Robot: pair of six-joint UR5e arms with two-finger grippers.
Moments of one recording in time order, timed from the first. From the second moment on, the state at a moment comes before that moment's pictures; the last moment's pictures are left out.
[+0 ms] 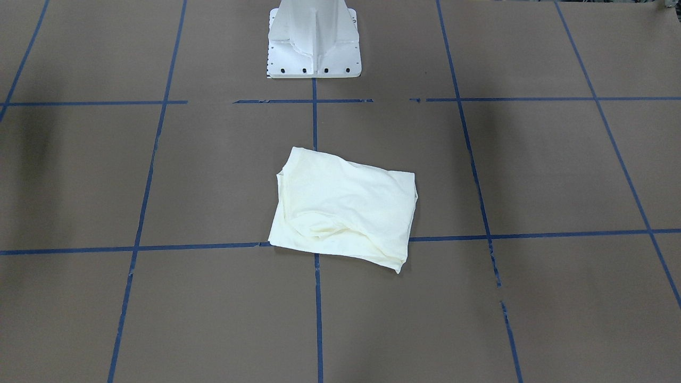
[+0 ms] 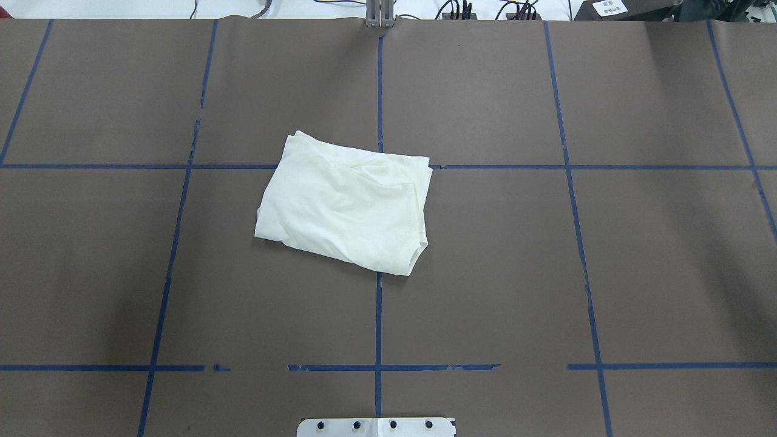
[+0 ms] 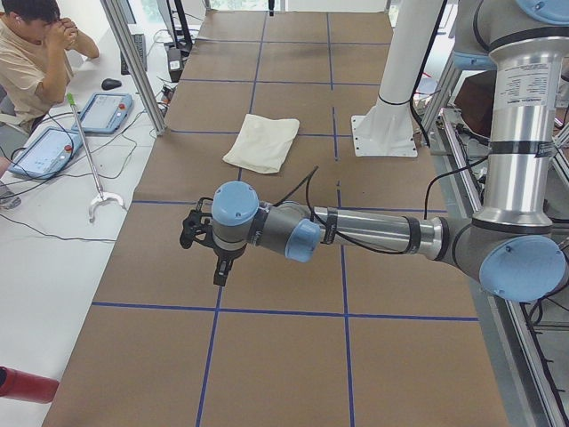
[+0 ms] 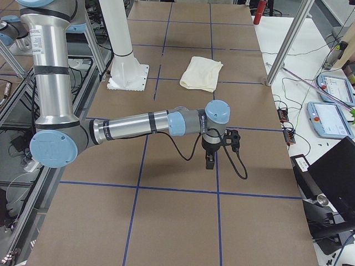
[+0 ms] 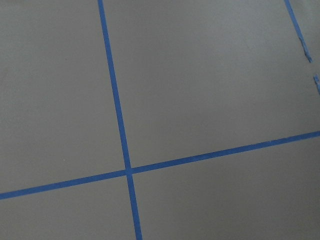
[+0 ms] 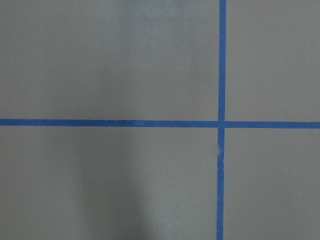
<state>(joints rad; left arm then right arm) -1.58 -1.56 -1.67 -1.84 -2.44 -0.14 1.41 -1.53 1.73 -1.61 2.29 0.22</state>
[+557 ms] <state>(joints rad) -1.56 -1.54 -1.67 -1.81 -2.35 -0.04 1.40 -1.56 1.72 -1.60 2.29 0.21</state>
